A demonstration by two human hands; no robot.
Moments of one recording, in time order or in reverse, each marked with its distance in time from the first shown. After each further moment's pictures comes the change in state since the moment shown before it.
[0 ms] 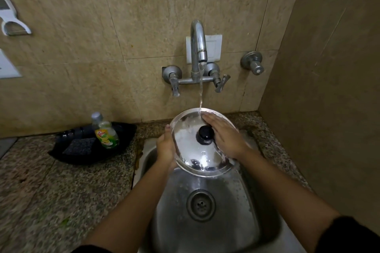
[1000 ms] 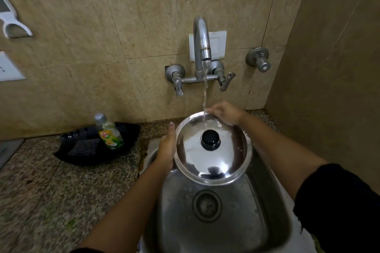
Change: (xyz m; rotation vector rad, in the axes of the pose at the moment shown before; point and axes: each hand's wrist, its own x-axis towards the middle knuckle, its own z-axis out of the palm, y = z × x) left_hand 0.006 0.011 -0.009 0.256 -0.020 0.056; right_hand 0.074 0.016 -0.029 0.390 -0.229 0.343
